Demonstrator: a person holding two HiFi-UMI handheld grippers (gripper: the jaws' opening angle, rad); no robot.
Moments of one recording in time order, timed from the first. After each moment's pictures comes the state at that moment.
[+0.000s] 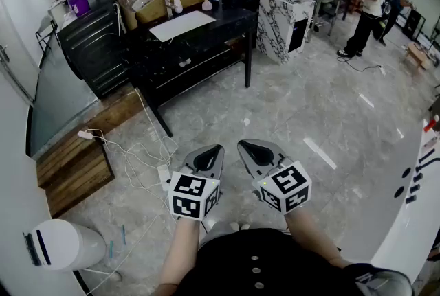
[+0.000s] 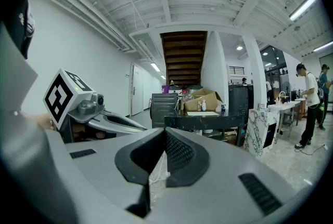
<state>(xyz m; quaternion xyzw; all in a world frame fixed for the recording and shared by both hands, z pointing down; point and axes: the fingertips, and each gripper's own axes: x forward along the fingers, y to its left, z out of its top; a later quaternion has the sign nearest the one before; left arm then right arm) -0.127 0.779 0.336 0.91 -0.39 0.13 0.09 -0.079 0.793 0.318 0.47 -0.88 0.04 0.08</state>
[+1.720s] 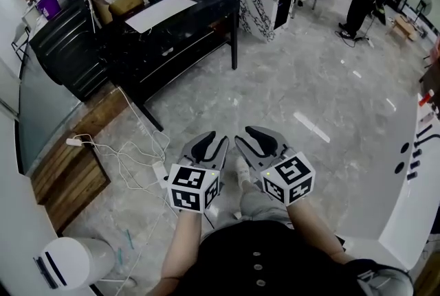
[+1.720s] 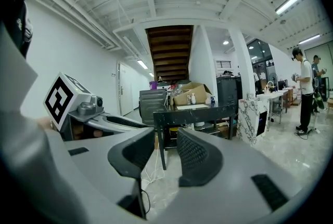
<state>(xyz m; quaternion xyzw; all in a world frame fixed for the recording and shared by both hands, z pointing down) -0.115 0.712 0.365 0.93 -0.33 0.12 0.12 -0.066 0.733 0.352 0.52 -0.85 0.09 0.07</state>
